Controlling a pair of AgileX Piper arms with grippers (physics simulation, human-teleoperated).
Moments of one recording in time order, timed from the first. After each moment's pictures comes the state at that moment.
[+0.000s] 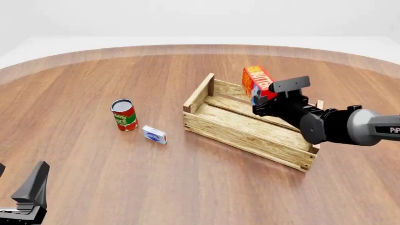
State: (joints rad) left arm 0.00 0.00 0.00 0.00 0.00; right arm 0.24 1.72 -0.86 -0.38 -0.04
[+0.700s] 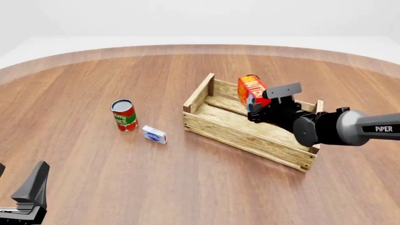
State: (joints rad) left arm 0.00 0.00 0.00 0.00 0.00; right arm 0.26 1.78 -0.87 -0.36 -0.03
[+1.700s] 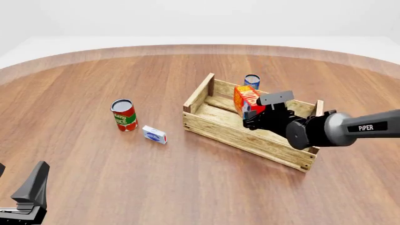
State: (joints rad) left arm 0.00 0.00 0.00 0.00 0.00; right arm 0.27 1.86 -0.88 -0.35 -0.01
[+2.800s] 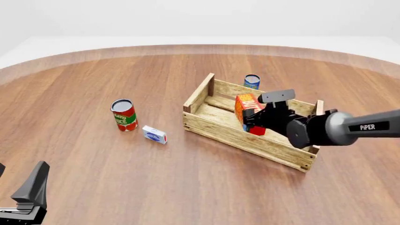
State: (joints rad) left arm 0.00 0.00 0.00 0.00 0.00; right arm 0.27 1.85 -0.89 -0.36 0.04
